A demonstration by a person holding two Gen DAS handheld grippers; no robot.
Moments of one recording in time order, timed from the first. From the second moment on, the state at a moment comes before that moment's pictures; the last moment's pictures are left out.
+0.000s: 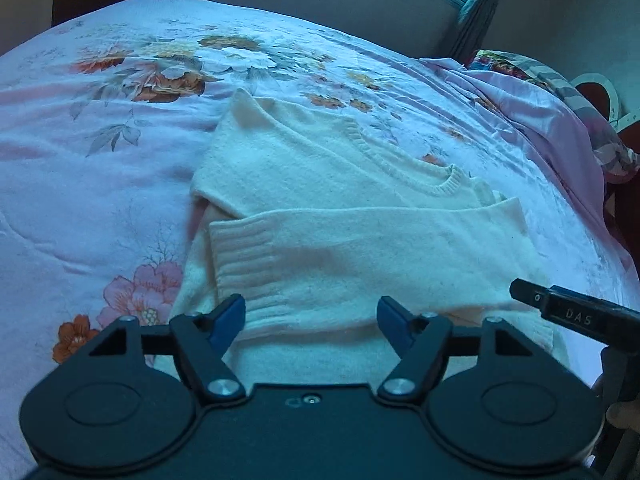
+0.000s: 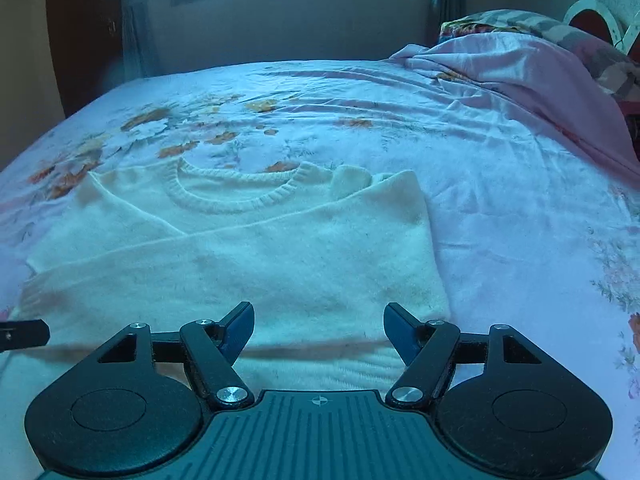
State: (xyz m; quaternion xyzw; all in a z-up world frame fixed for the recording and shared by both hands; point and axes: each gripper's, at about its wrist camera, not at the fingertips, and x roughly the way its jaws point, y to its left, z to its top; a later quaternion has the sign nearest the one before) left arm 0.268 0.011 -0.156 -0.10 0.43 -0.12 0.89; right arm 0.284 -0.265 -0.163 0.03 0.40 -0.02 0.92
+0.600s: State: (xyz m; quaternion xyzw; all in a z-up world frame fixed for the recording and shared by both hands) left arm 0.113 0.001 -0.164 0.02 0.44 -0.14 0.89; right arm 0.086 -0.228 -0.172 0.01 0.41 0.00 0.91
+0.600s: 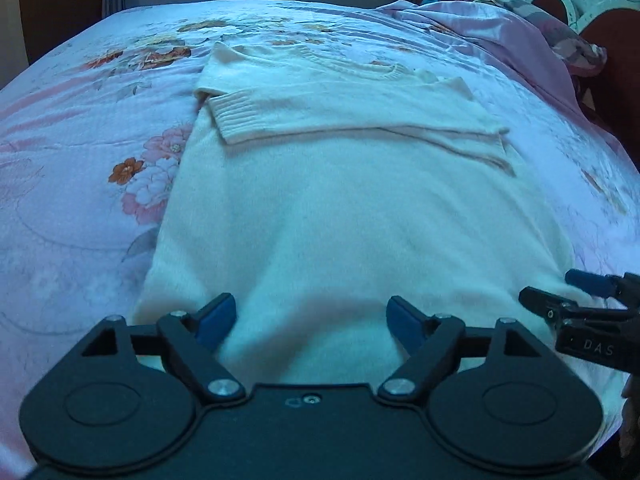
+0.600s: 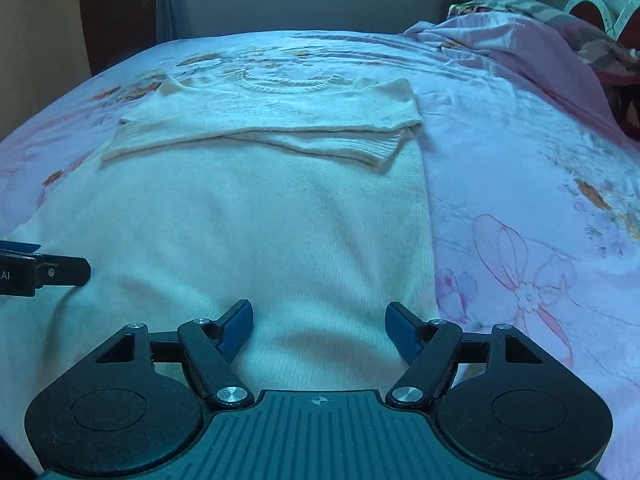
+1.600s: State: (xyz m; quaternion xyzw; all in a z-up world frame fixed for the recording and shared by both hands) left arm 0.032 0.065 -0.144 0.01 0.43 -0.05 0.90; right arm -0.022 -0.261 -0.162 0.07 0.45 -0.03 0.89
